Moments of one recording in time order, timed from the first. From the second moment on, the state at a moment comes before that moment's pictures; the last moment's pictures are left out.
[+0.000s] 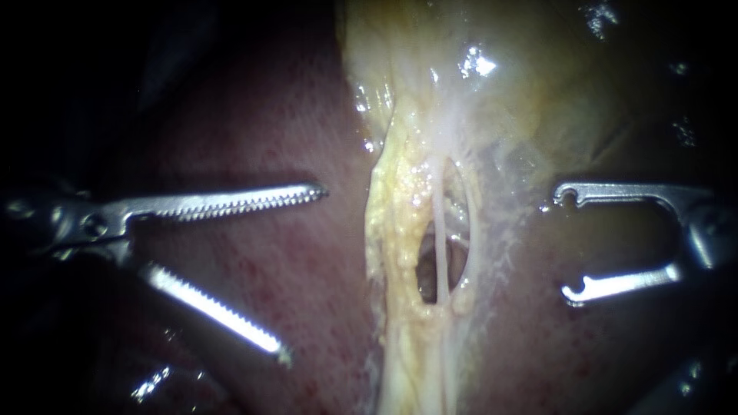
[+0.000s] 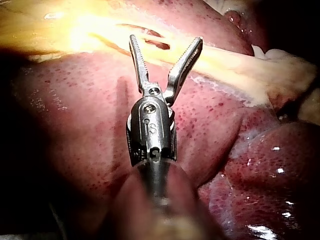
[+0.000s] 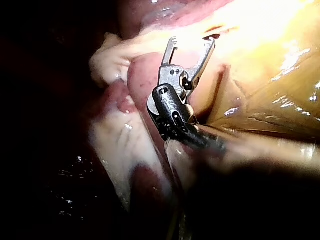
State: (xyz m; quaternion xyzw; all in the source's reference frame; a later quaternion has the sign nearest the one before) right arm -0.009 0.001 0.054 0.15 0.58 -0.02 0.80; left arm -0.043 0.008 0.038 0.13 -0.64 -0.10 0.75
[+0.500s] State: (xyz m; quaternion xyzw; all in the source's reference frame) right arm -0.009 0.001 0.054 0.15 0.58 -0.02 0.80; left arm -0.045 0.010 0.040 0.13 -0.59 -0.13 0.79
